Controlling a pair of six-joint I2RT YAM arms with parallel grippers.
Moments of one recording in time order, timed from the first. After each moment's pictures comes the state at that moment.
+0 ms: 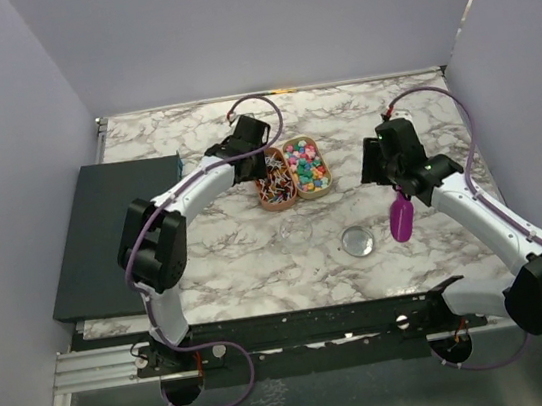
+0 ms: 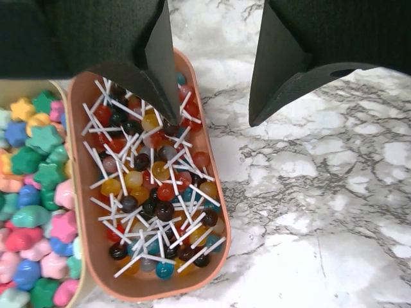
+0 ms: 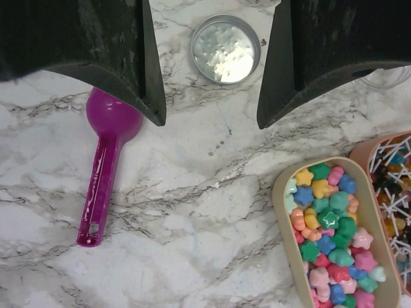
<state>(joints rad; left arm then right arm) -0.55 1.91 1.48 -0.50 -0.27 -0.46 0.38 1.22 0.99 -0.52 0.27 0.39</state>
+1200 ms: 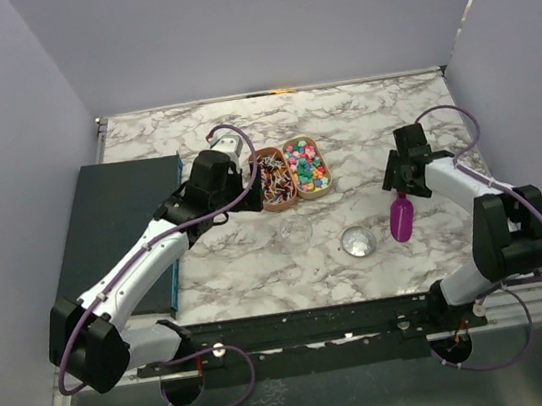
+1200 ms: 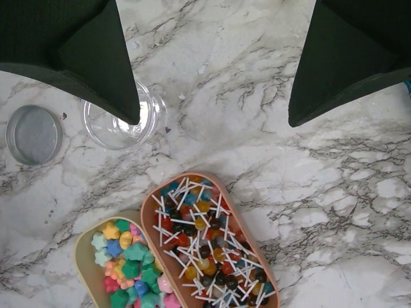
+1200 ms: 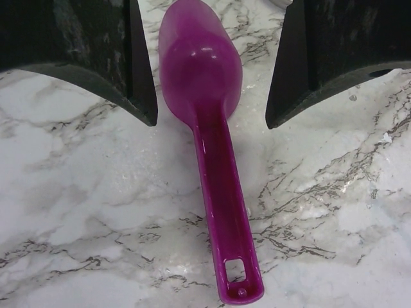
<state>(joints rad) -0.58 1.26 1.01 -0.40 -0.07 -0.29 0.08 1.50 0.89 -0.44 0.29 0.42</state>
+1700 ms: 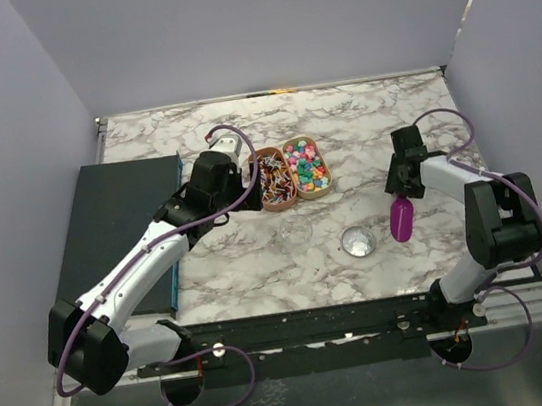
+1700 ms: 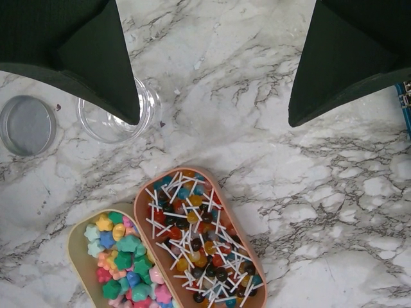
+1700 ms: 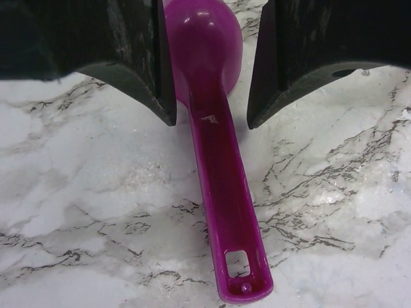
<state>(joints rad) -0.60 1.24 1.01 -0.38 -0.12 -0.30 0.07 1.59 0.90 -0.38 0.27 0.42</state>
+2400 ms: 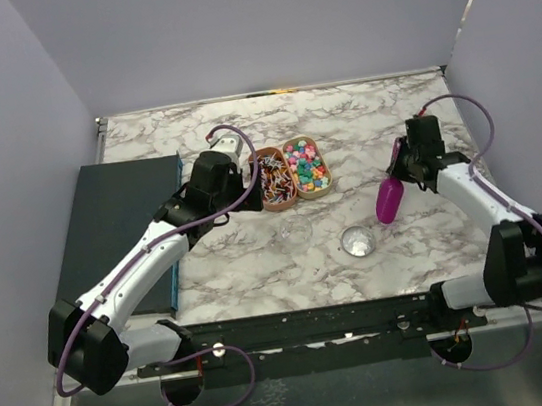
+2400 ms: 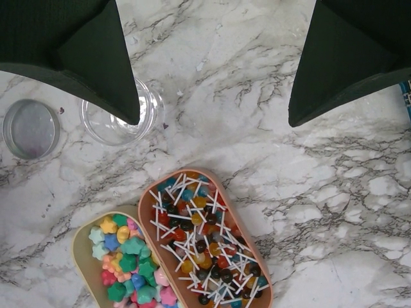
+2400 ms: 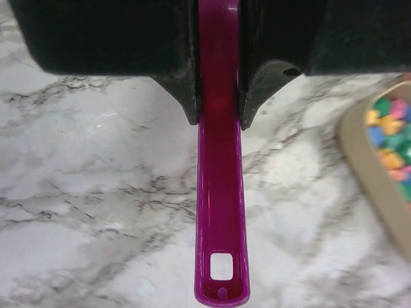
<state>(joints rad) -0.60 1.24 1.01 -0.38 -0.12 -0.30 0.07 1.42 0.89 -0.36 0.16 0.42</state>
